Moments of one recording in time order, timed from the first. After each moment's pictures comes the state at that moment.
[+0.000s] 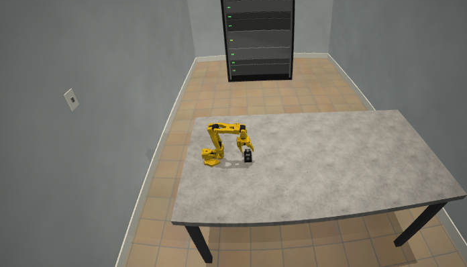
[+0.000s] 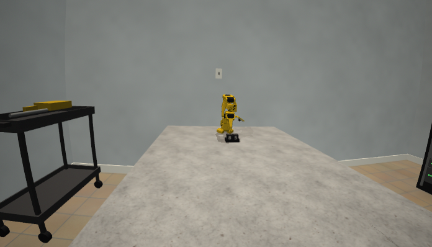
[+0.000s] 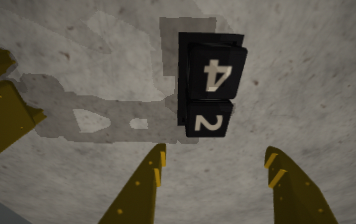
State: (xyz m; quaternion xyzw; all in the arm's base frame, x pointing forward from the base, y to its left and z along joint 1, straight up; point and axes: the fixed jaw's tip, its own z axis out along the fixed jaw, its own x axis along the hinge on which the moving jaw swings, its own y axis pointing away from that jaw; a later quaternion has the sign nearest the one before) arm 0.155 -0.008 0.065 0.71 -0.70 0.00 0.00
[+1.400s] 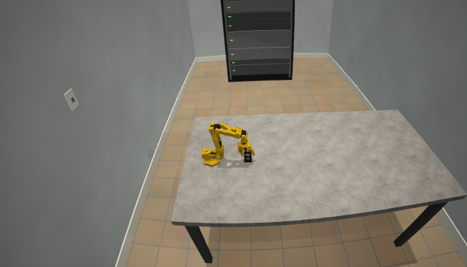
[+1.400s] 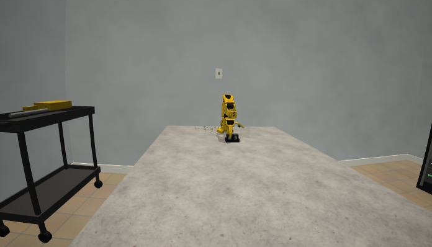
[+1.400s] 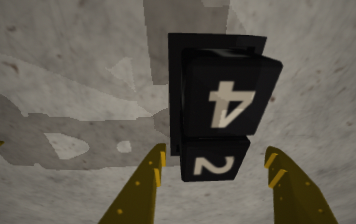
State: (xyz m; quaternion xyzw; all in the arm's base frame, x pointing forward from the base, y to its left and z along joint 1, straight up) arm 0.160 -0.008 0.030 0.71 -0.70 0.01 0.00
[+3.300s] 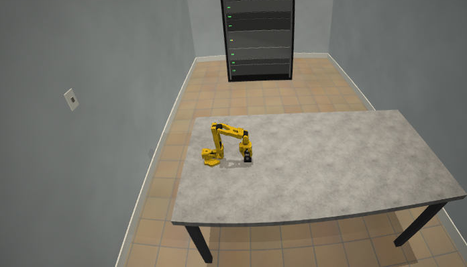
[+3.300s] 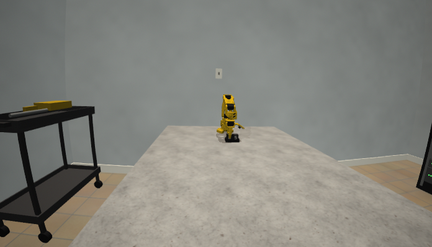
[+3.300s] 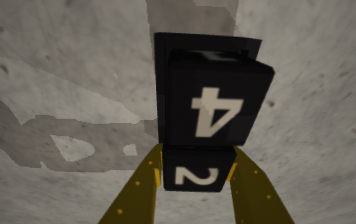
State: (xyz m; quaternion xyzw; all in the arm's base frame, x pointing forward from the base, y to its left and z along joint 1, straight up) arm 0.165 -0.008 0.026 0.71 -0.70 0.00 0.00
